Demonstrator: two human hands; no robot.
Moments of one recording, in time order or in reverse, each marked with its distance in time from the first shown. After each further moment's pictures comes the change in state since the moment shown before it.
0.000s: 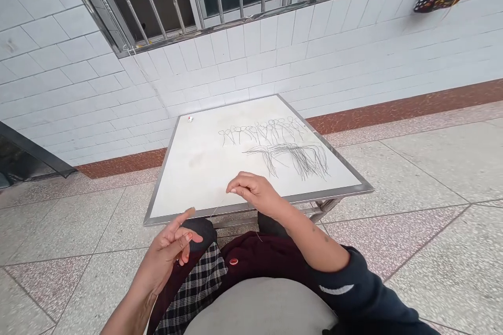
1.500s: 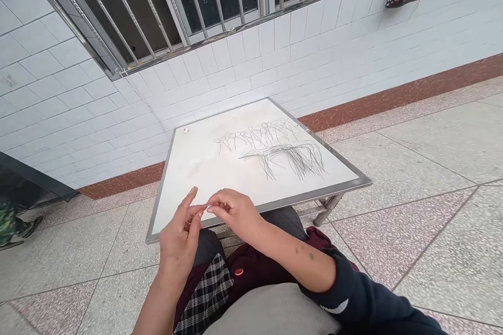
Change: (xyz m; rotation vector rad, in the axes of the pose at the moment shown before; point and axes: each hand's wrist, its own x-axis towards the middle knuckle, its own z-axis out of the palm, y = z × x) left_hand 0.023 0.037 0.050 0.755 0.357 0.524; right_hand 0.003 -0.035 0.039 0.104 0.229 0.139
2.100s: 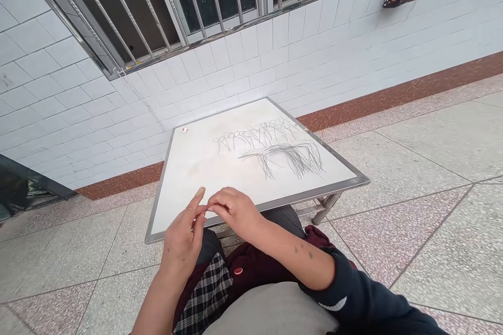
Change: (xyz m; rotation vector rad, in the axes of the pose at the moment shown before) left_hand 0.002 -0.011 0.003 0.184 -0.054 0.299; right_hand 0.001 0.008 -0.003 -0.136 -0.037 -0.155
